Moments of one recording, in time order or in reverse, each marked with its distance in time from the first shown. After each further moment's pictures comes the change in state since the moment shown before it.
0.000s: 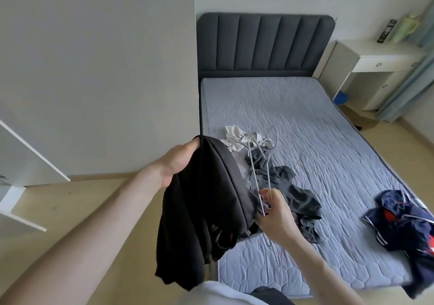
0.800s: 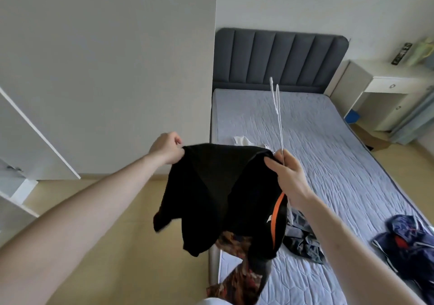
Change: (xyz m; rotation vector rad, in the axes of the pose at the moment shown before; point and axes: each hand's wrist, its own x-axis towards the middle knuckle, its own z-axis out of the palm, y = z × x) left_hand 0.077 -0.023 -0.076 0.674 0.452 0.115; right_hand 0.072 -0.090 -0.057 0.625 -0.098 -0.088
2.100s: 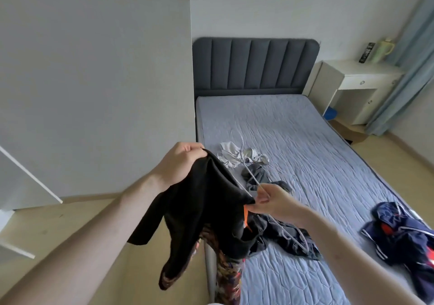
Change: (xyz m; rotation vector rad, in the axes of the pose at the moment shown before) left_hand -0.090 0.077 -0.023 -0.611 -0.294 0.427; right_hand -0.025 0.030 -0.023 -0.440 -0.336 0.170
